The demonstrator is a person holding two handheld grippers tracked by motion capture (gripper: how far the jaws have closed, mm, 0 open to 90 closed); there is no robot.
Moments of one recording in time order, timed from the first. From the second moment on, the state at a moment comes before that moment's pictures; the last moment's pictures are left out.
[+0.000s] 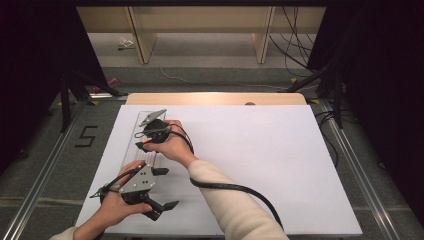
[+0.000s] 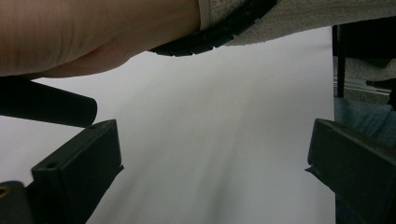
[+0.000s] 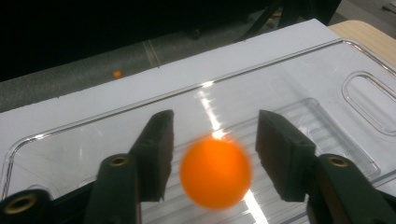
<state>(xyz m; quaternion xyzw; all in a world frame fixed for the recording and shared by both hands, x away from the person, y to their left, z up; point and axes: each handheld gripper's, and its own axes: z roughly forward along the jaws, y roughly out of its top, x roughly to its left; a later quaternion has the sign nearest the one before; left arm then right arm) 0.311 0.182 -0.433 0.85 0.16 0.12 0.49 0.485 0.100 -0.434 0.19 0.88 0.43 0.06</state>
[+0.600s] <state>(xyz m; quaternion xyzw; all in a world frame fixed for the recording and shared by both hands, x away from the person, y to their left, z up) 0.311 0.182 -0.433 0.85 0.16 0.12 0.49 0.486 0.089 -0.434 0.20 0.87 0.44 0.07</state>
